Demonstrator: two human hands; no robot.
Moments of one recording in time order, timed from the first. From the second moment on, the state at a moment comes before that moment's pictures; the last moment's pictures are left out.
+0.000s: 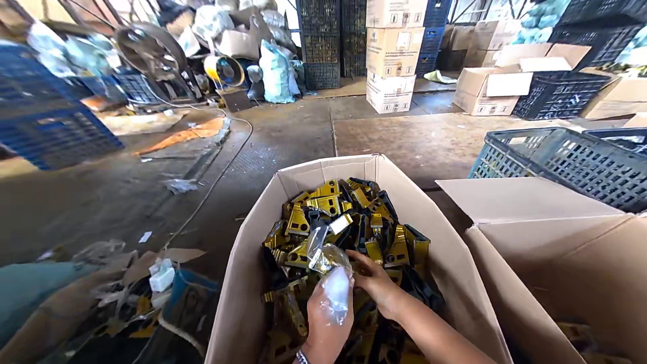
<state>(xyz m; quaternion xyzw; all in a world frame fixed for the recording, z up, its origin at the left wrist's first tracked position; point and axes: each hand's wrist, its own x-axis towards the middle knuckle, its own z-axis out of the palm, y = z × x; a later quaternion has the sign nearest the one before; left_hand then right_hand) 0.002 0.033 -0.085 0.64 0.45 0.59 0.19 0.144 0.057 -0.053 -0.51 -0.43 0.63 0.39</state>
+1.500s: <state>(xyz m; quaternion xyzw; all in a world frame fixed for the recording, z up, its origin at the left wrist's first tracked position) -0.022 0.034 -0.053 0.50 0.51 0.40 0.57 0.163 0.047 -0.035 -0.45 -0.52 0.68 0.24</state>
